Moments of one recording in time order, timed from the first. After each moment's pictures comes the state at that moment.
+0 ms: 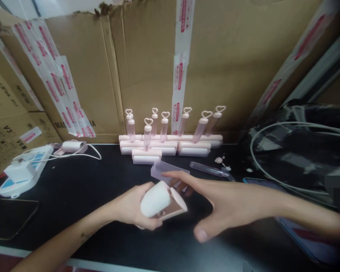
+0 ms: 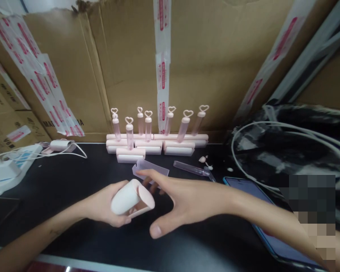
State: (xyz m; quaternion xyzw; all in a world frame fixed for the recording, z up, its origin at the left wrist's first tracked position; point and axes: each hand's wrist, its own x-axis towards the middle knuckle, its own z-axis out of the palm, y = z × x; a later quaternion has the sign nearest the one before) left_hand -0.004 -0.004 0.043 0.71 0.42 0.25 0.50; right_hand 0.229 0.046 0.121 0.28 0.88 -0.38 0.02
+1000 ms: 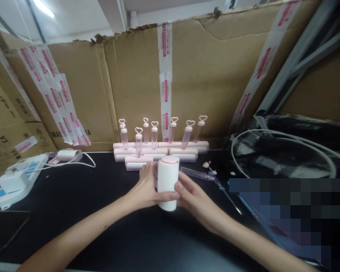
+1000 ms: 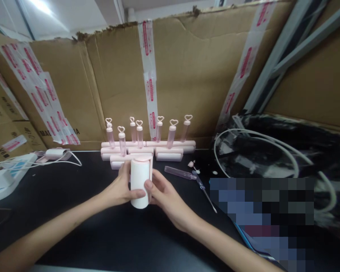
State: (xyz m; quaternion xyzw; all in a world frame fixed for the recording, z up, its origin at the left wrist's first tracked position) left_hand 0.043 0.040 0.052 0.77 0.43 0.38 0.29; right_hand 0.224 0.029 0.050 0.31 0.60 -0.63 -0.38
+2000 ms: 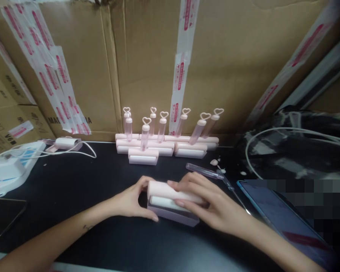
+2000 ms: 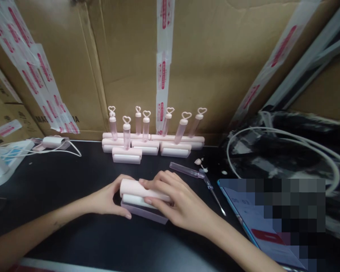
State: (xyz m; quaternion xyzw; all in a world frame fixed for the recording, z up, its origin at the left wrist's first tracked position) left_hand -0.006 0.020 0.010 0.74 0.40 0.29 0.45; right_hand 0.242 0.041 0.065 0.28 0.92 -0.16 -0.23
